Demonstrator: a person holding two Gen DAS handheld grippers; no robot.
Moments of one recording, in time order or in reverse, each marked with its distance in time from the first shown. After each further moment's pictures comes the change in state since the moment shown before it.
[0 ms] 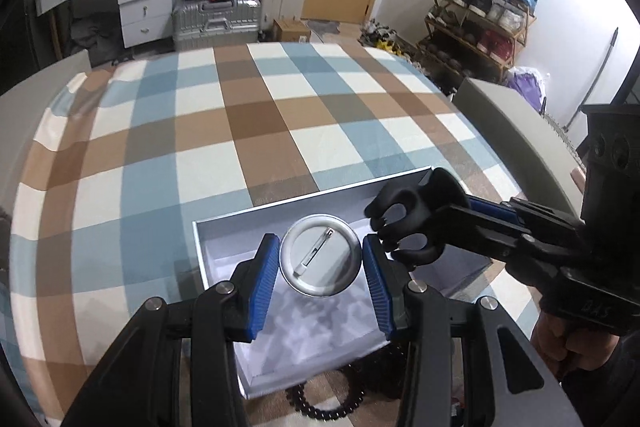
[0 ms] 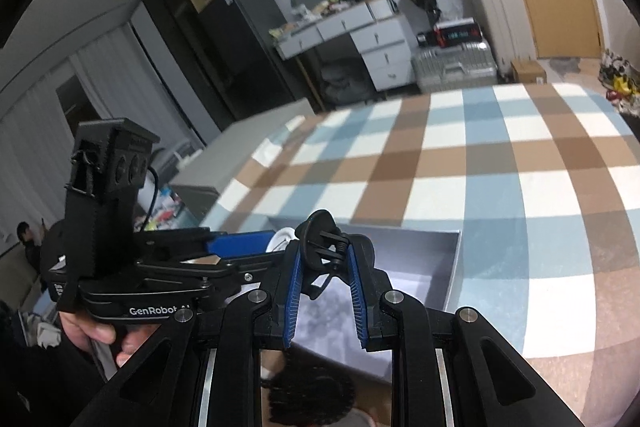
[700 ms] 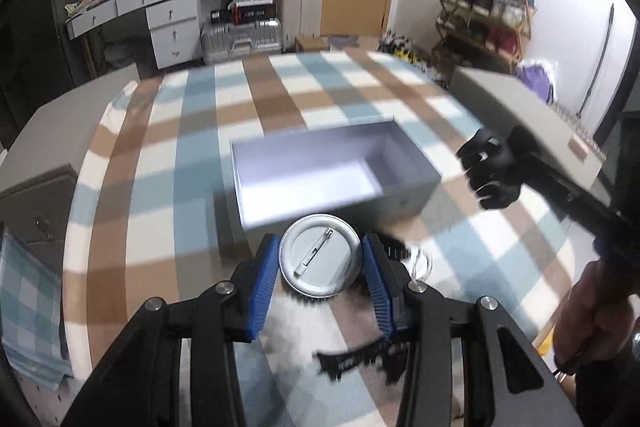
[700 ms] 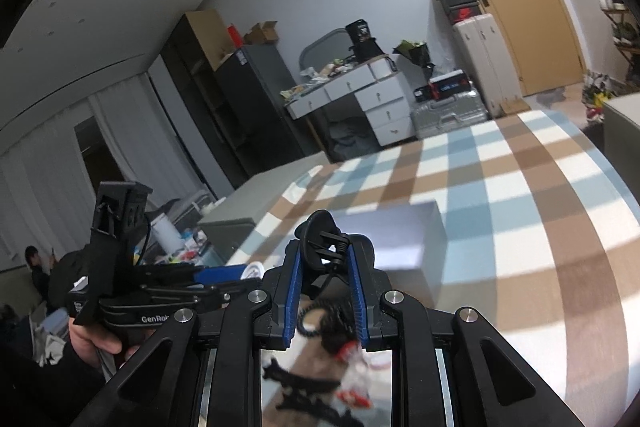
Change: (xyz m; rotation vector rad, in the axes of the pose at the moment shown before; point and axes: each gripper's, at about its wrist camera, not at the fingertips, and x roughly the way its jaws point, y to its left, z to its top) left arm -0.069 -0.037 -0.052 0.035 -0.090 0.142; right arm -0.111 0.032 -0.061 0.017 -0.263 0.040
